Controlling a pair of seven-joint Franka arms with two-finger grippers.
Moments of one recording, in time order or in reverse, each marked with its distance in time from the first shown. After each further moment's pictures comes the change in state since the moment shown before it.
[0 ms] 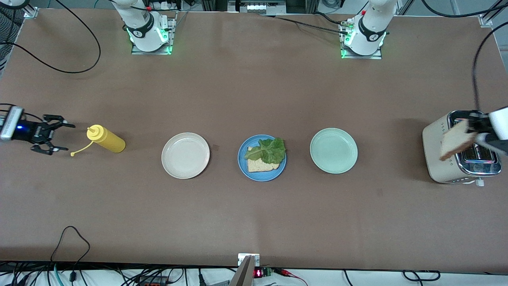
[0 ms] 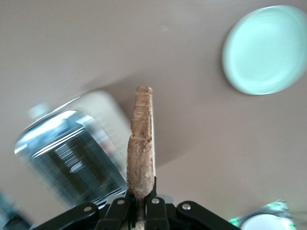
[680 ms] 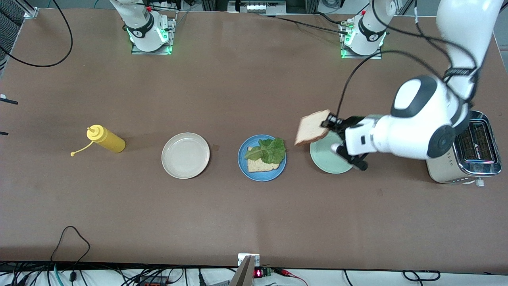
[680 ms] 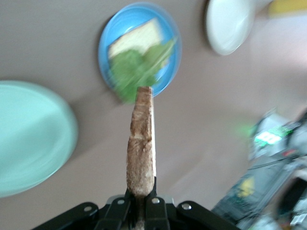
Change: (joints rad) left arm -0.358 0.256 -0.003 -0.018 -0.607 0.247 -0.426; right arm 0.183 -0.429 0.018 0.132 -0.233 -0.087 0.642
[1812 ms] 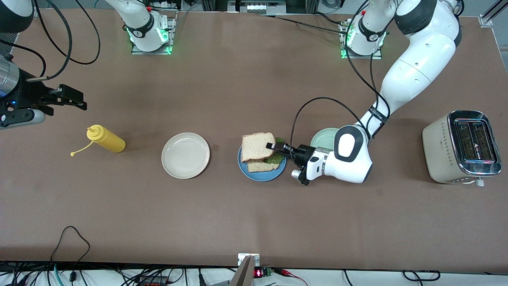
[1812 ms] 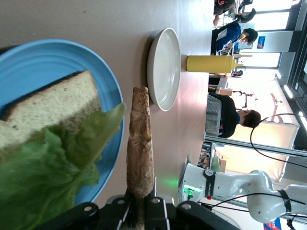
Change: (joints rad) left arm -0.118 0.375 0.030 -0.041 -0.406 0.365 0.411; right arm 0.670 -0.263 -0.208 -0.171 -0.468 0.150 1.621
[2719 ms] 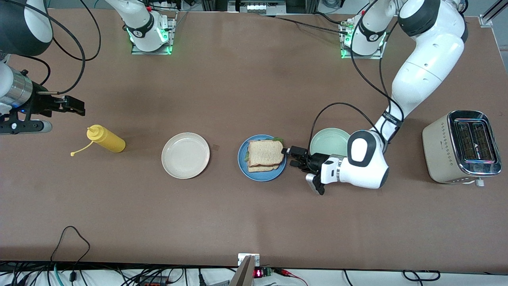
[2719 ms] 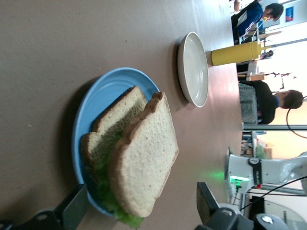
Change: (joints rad) left arm 0.035 -0.035 0.046 0.031 0.154 -0.010 0.133; right arm 0.000 -0.018 -0.026 -0.125 -0.075 0.075 0.035
